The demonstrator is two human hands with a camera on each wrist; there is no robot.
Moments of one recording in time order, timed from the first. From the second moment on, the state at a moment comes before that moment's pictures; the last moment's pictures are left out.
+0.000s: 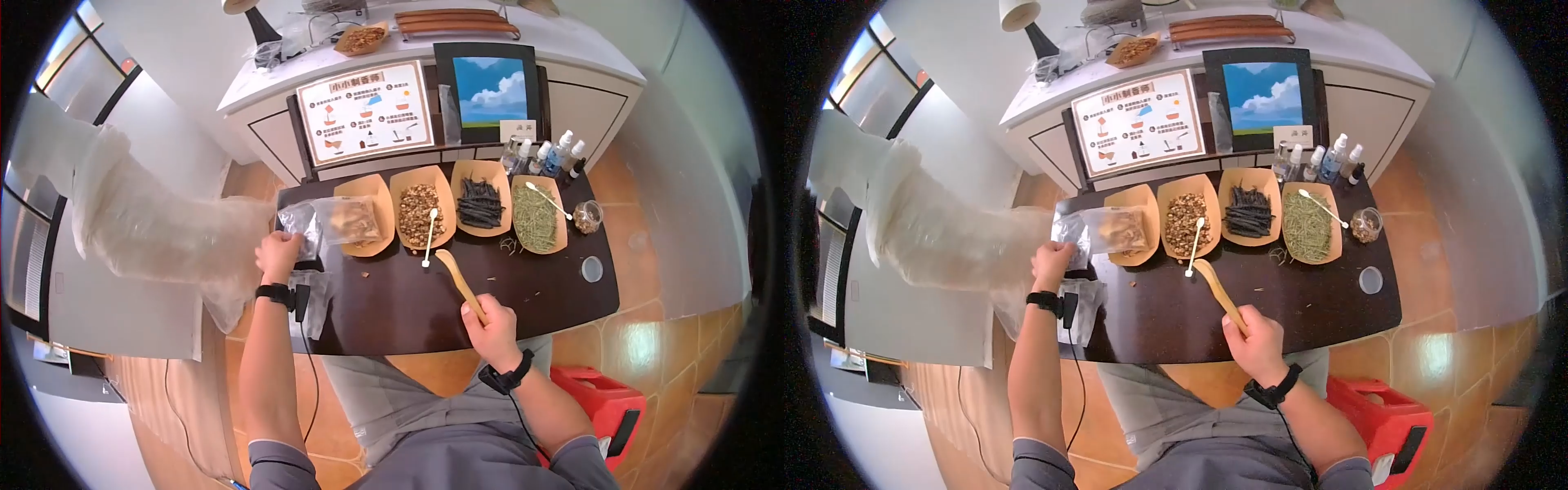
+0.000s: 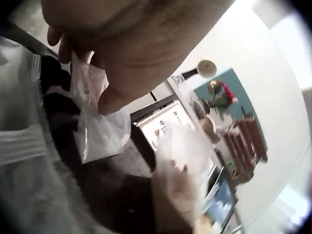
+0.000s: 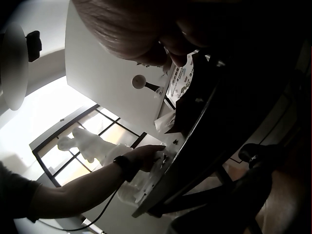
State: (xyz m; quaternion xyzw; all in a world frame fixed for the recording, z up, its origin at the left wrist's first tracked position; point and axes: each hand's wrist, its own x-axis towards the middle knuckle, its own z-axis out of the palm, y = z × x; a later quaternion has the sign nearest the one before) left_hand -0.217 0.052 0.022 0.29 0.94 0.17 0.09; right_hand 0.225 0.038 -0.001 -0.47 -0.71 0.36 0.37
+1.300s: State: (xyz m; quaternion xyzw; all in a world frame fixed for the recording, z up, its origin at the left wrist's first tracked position) left_hand -0.075 -0.104 0.005 0.42 0.88 0.23 0.02; right_hand 0.215 0.039 -0.015 -0.47 -0.75 0.25 0.40
